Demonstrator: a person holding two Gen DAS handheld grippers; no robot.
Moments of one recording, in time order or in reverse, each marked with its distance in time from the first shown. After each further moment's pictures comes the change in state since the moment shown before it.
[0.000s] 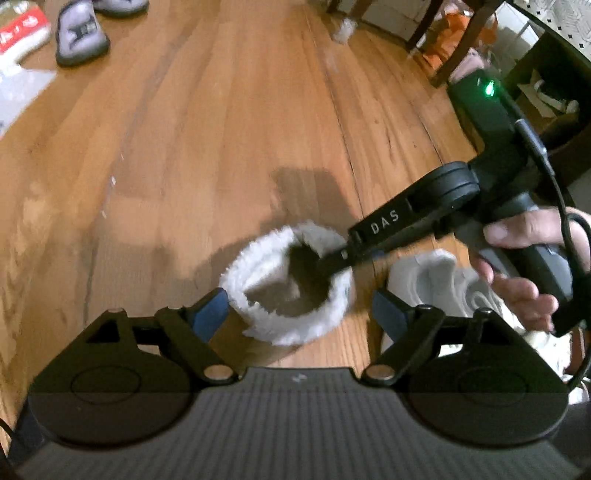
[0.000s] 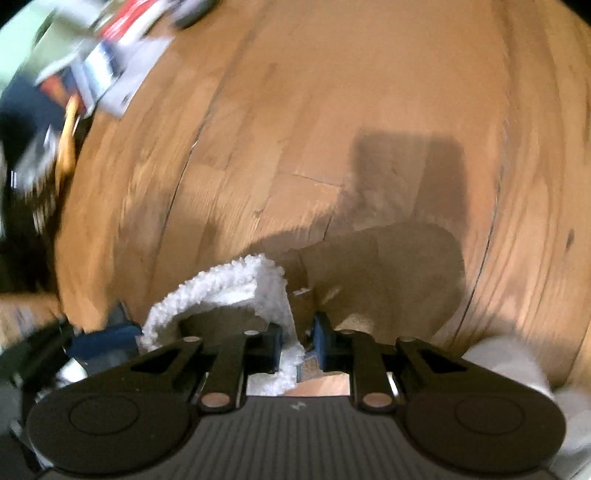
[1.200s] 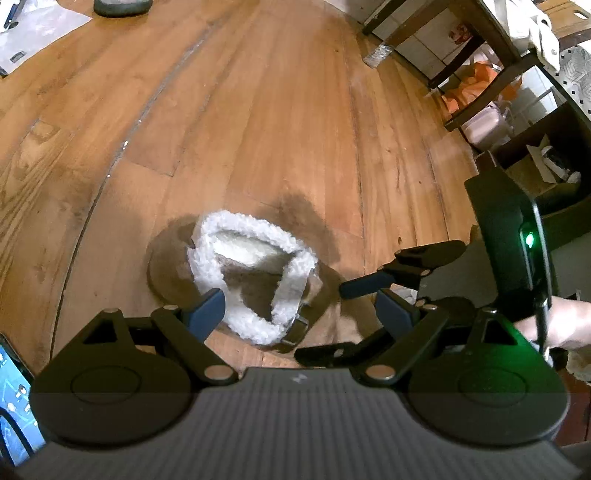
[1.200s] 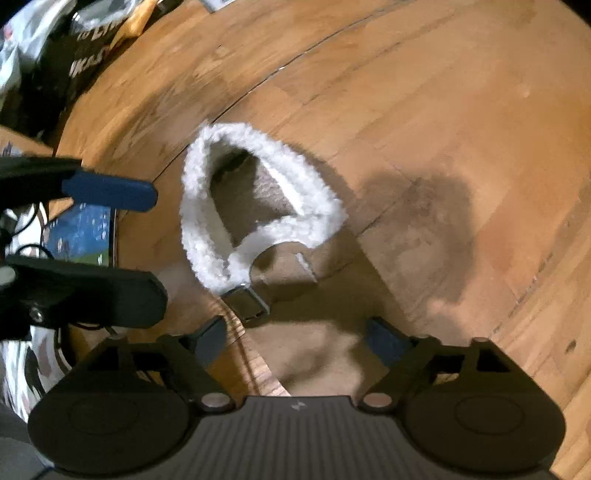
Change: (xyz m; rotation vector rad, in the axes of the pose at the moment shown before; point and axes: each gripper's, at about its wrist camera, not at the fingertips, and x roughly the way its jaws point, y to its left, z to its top) left arm 0.019 0.037 -0.008 -0.218 -0.003 -0.098; right arm 0.052 0.066 -0.034 -0.681 0.064 -0.191
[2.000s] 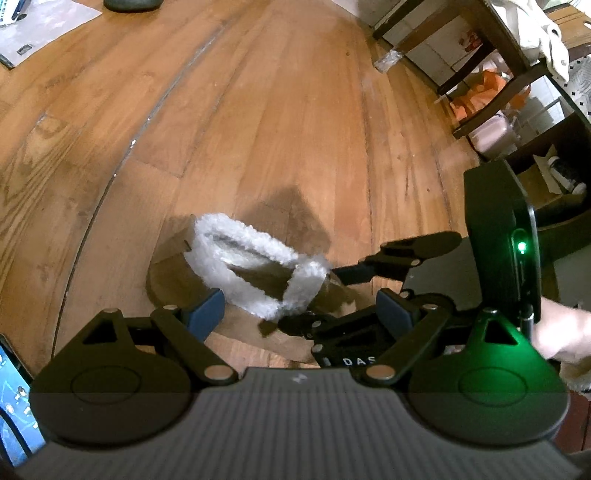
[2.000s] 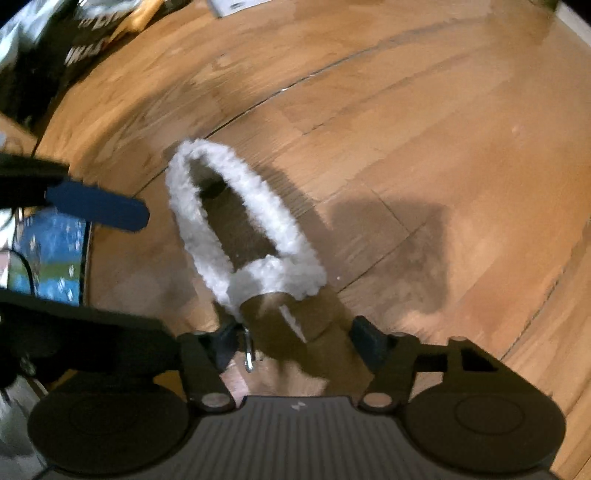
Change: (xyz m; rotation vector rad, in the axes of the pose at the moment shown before) left arm 0.001 0.003 0.000 -0.030 -0.020 0.007; right arm 0.003 0.009 0.005 0.008 -0.065 -0.078
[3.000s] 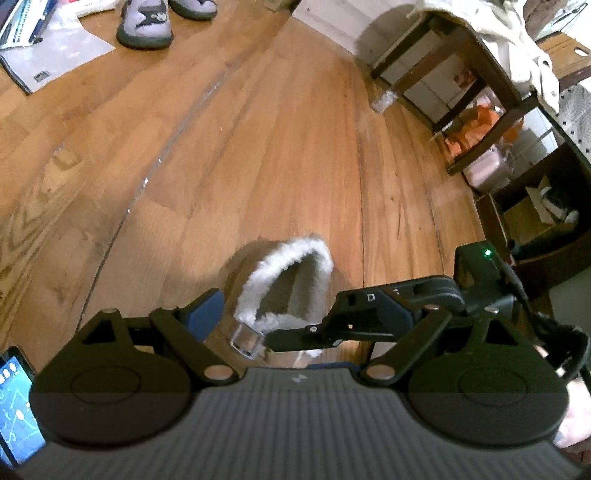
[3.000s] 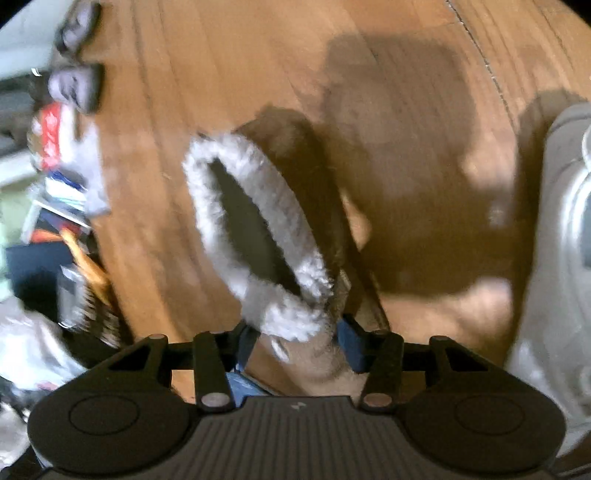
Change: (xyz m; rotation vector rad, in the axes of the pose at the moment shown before) left arm -0.034 -0.001 0.004 -0.003 -0.115 0.018; right arm 0.019 -0.062 -0.059 1.131 0.046 0.513
